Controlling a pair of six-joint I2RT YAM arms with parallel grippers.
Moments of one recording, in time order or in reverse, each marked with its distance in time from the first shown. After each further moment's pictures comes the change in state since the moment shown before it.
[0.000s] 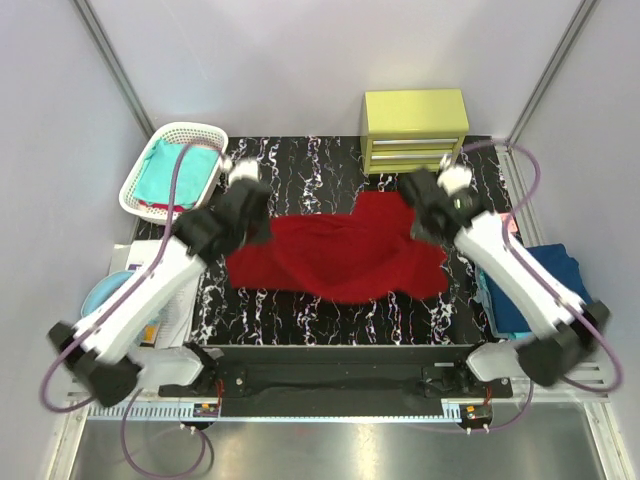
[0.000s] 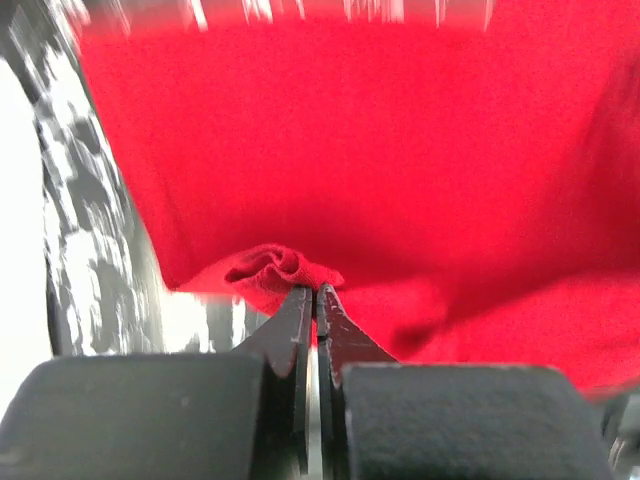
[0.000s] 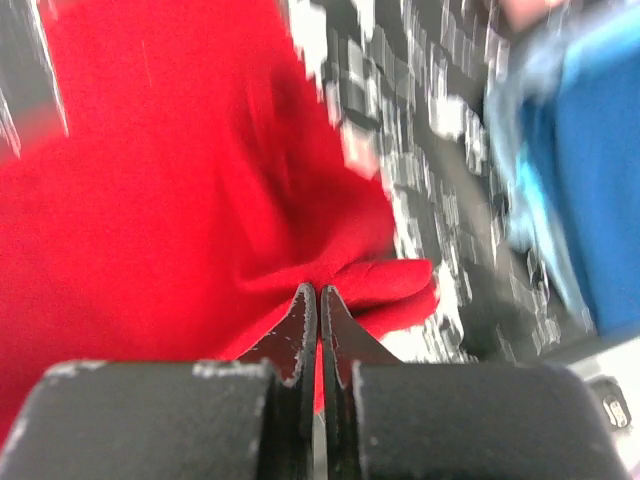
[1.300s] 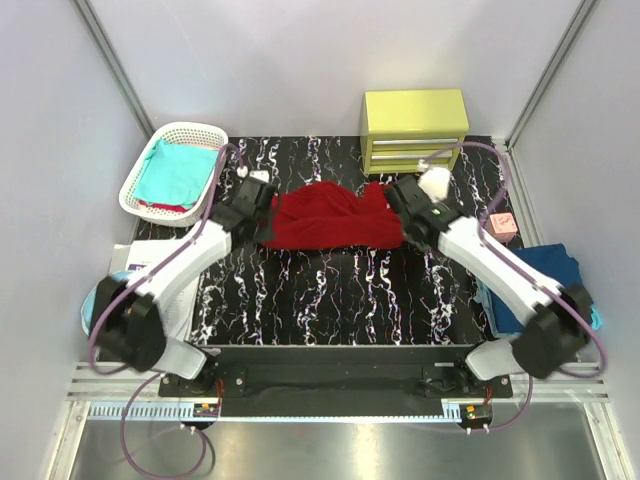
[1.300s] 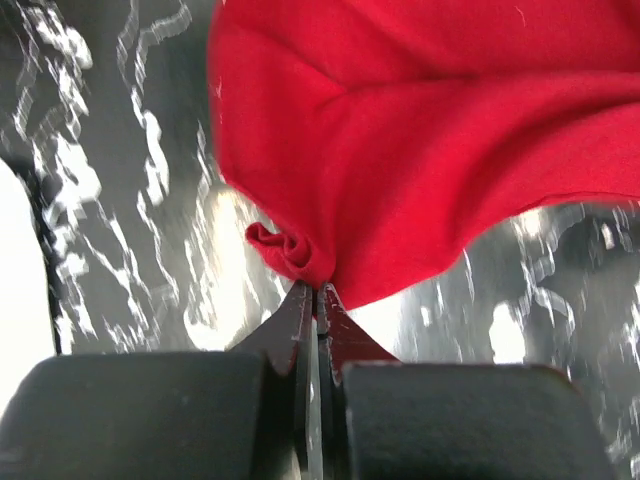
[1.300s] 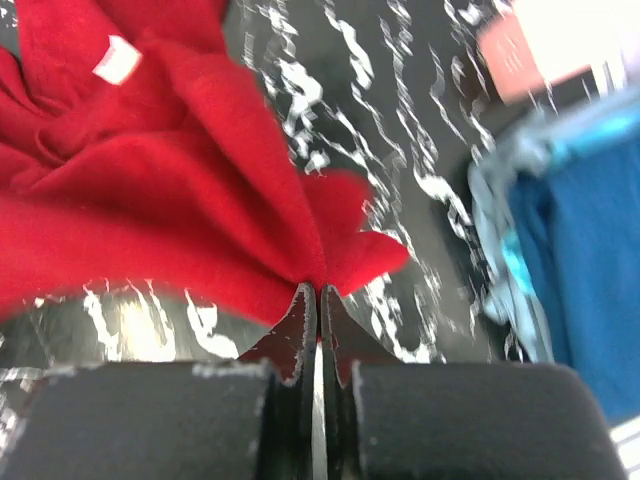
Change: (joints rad) left arm 0.270 0.318 -0.121 0.381 0.116 0.242; right arm -0.064 0.152 -0.098 0.369 0.135 -0.271
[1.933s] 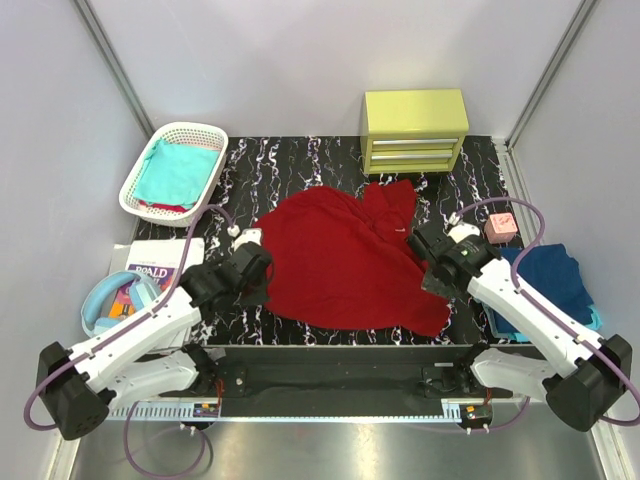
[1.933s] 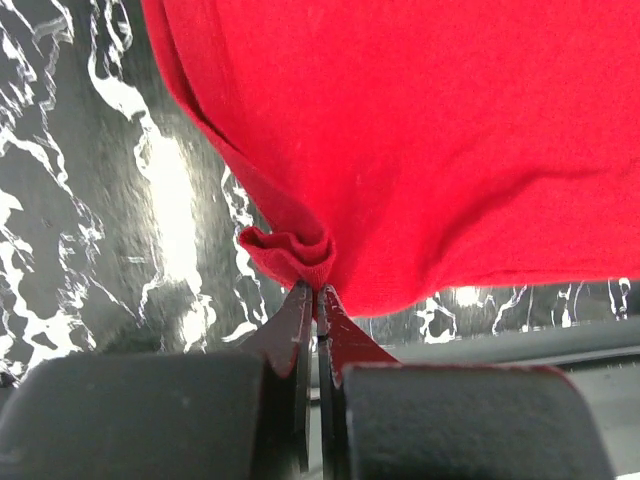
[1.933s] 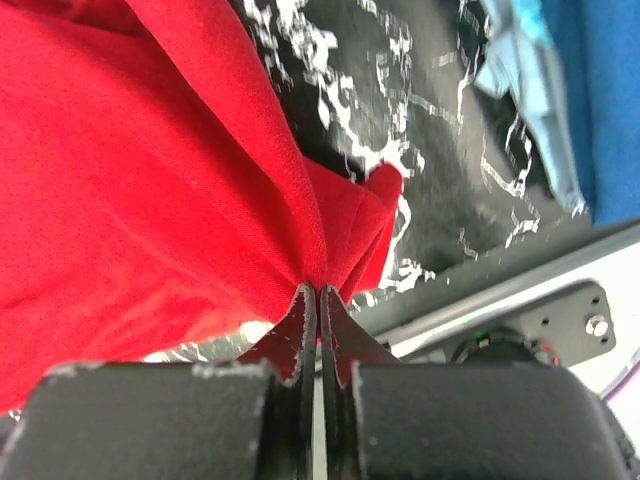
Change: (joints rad) left arm -0.305 -0.481 -0.352 -0.209 -0.008 -0.298; right arm 0.043 -0.335 -0.261 -0.346 -0.254 0.340
